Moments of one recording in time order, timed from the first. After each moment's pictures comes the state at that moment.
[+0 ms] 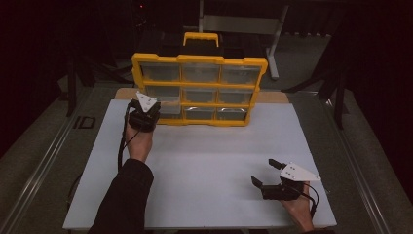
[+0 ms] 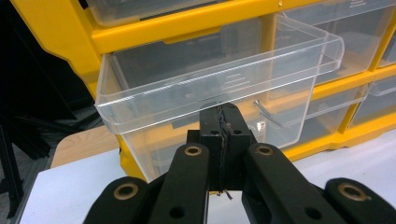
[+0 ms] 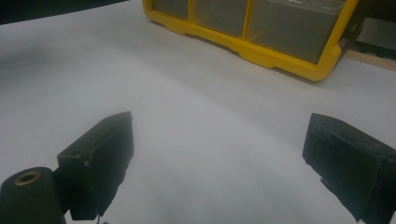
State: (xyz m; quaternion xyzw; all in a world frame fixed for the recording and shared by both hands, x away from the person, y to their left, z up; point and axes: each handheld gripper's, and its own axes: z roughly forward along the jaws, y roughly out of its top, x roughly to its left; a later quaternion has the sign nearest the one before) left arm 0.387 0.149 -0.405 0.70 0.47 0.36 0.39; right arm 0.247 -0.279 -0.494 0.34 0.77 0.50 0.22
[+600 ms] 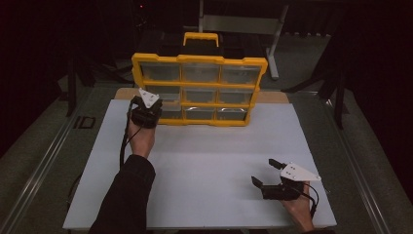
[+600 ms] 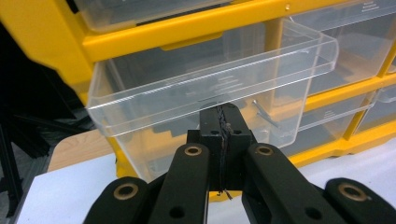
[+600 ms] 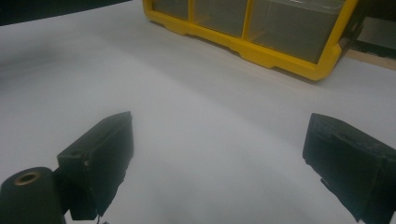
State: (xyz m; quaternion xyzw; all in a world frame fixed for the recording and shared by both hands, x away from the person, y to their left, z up) left arm 0.399 0.144 -0.404 0.70 0.47 0.36 0.39; right arm 0.247 -0.279 -0.494 0.34 0.77 0.50 0.22
